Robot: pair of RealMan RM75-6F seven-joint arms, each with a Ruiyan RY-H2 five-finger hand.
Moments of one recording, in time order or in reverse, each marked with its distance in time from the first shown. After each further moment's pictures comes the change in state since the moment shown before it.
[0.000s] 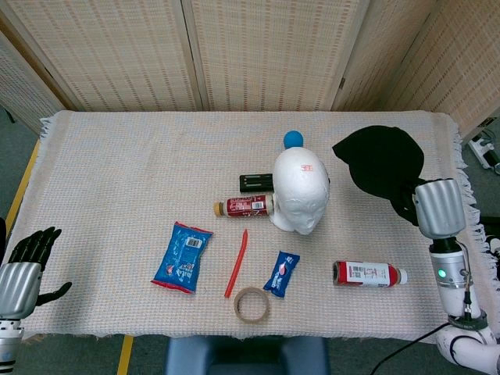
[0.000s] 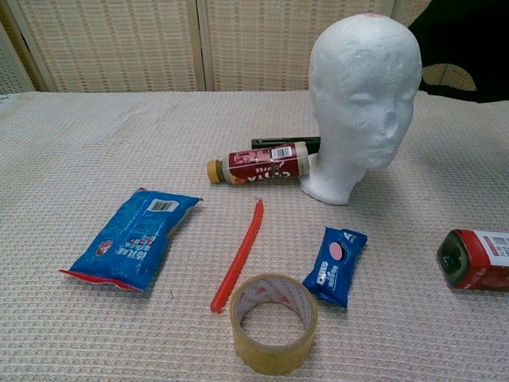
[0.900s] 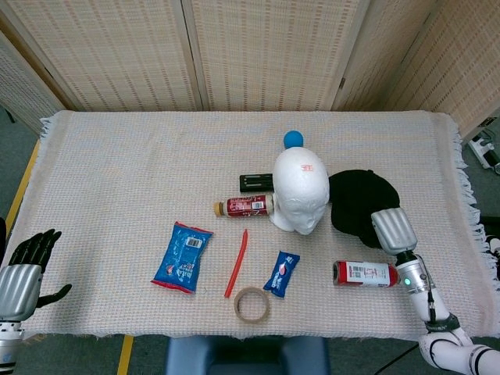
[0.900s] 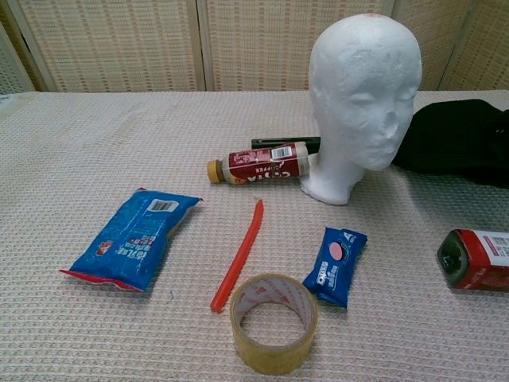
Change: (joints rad) left arm 0.005 -0.009 0.007 0.012 -0.010 -0.005 0.000; right arm 0.055 -0.163 -0.124 0.146 0.088 -0.325 -0.032
